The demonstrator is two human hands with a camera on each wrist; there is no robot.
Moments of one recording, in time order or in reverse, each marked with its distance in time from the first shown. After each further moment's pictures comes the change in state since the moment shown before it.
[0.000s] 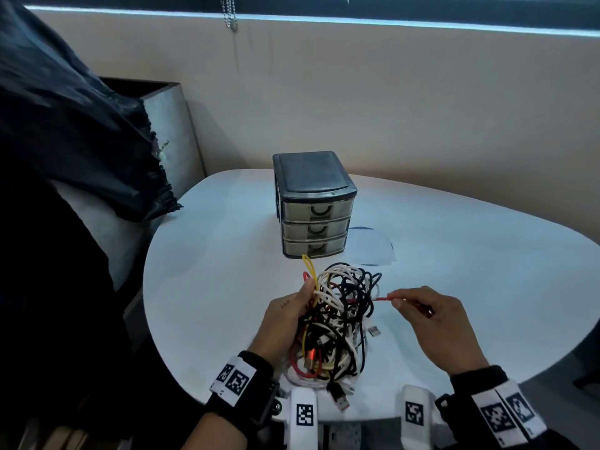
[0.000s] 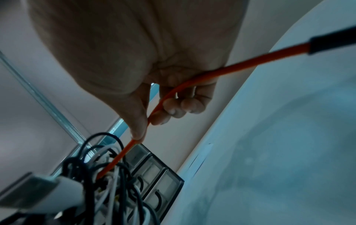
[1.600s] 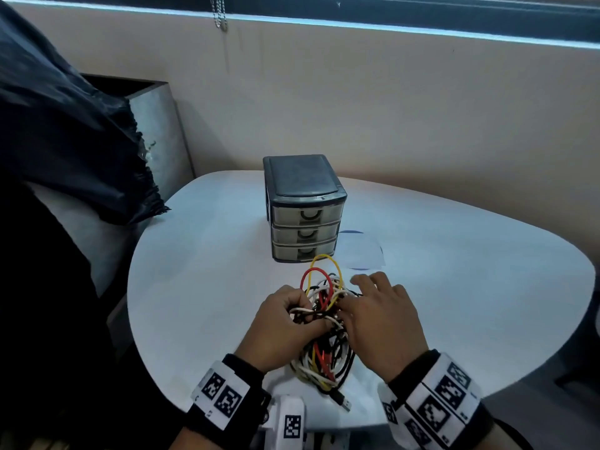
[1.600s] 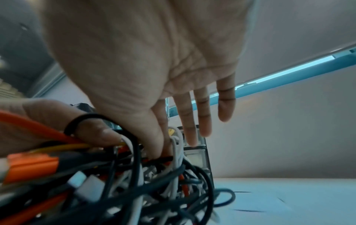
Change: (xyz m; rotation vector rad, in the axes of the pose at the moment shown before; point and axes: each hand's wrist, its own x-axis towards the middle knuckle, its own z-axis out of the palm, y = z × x) left_hand -0.004 0.016 0.002 0.561 0.027 0.378; right_hand 0.001 -0.051 0.047 -1.120 -0.142 -0.432
